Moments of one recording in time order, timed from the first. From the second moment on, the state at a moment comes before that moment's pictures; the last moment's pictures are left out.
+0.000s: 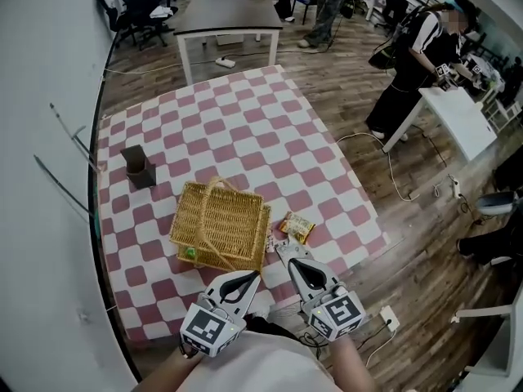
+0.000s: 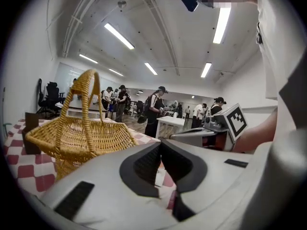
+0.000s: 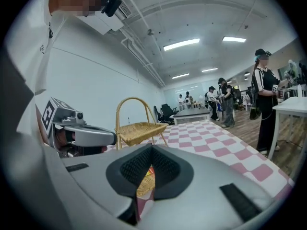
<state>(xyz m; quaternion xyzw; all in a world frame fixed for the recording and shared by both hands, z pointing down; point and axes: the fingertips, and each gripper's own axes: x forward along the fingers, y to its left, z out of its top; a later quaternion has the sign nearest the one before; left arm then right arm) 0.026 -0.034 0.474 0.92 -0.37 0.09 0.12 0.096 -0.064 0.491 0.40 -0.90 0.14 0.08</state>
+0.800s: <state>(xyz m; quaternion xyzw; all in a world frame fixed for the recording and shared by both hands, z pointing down) 0.088 -0.051 0.522 0.92 -0.33 0.16 0.13 0.162 -0.086 0.639 0.47 -0.84 0.21 0.20</state>
